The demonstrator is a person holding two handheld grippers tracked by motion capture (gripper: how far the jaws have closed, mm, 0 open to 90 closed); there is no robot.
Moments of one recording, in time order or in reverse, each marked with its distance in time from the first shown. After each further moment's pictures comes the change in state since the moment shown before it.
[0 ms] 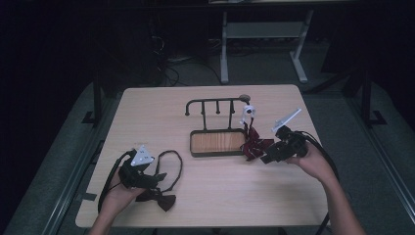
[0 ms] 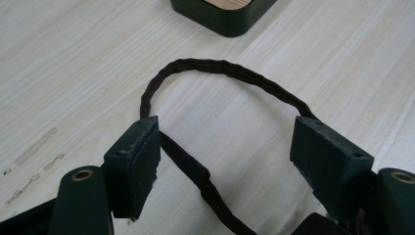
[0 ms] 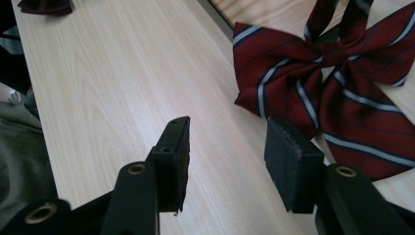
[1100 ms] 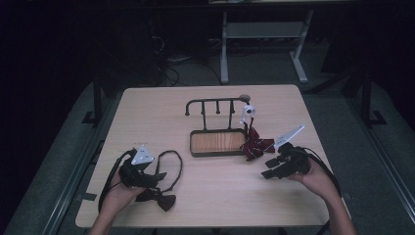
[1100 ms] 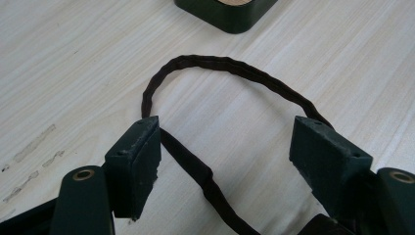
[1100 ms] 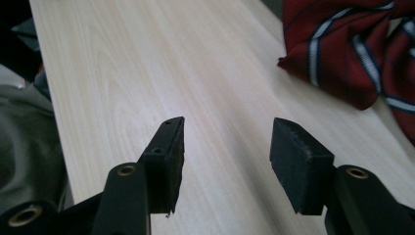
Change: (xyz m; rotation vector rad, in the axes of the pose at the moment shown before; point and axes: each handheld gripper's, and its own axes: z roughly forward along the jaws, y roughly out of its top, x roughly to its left) left arm 0.003 0.000 0.002 0.013 0.001 -0.010; right arm 0.023 -0.034 0.013 -0.020 0.017 -0.025
